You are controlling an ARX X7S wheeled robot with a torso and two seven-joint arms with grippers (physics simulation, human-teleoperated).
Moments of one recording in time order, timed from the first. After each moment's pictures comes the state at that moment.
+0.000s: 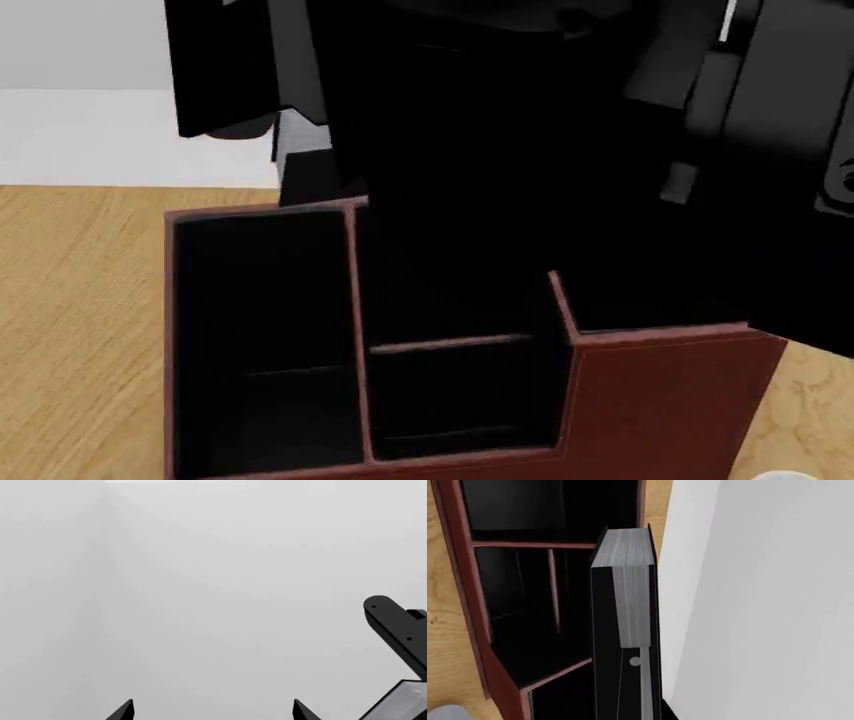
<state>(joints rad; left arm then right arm) -1.21 -1.28 1.64 1.03 -0.63 0.21 -1.52 2.24 0.25 -1.82 0.08 0.54 0.98 -0.88</state>
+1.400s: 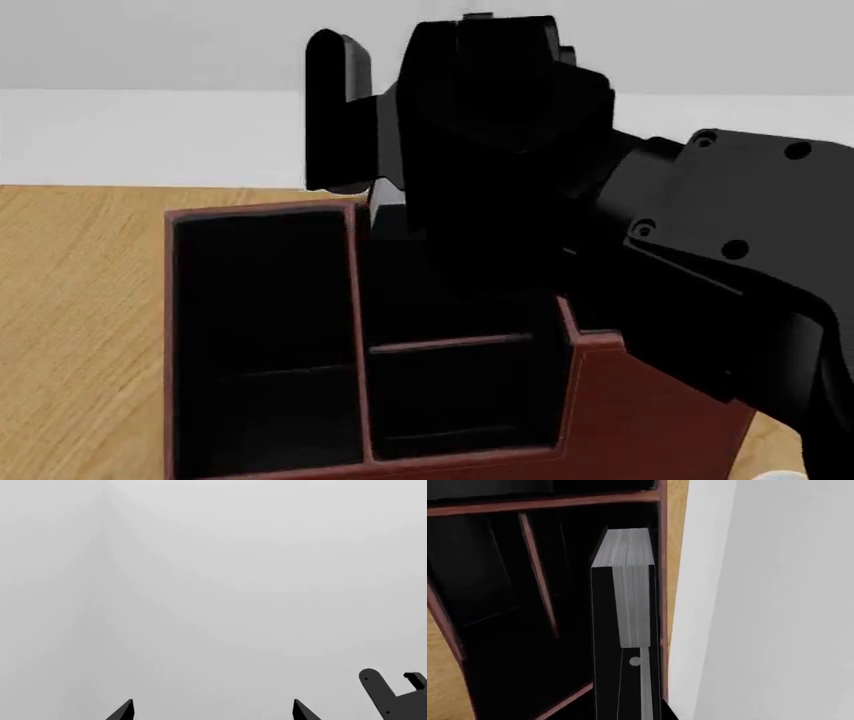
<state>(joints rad) -1.22 -1.29 1.66 1.04 -0.64 0.19 -1.52 1.92 0.18 -1.88 0.45 0.41 0.85 -0.80</state>
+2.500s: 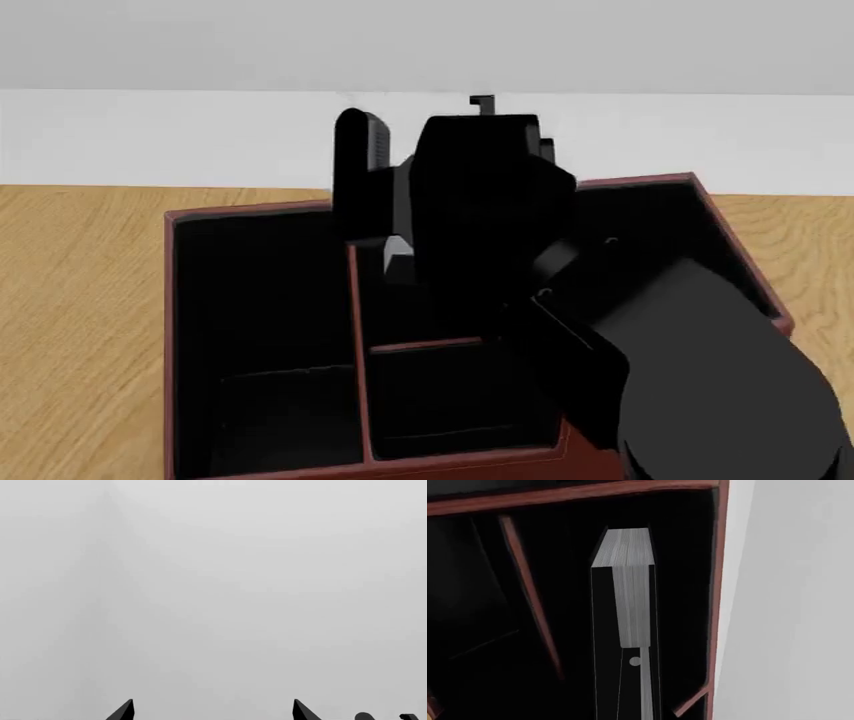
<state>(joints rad) -1.27 -1.30 1.74 1.04 -0.63 0.21 -1.54 1.66 0.04 -1.87 0.91 0.32 0.61 -0.77</state>
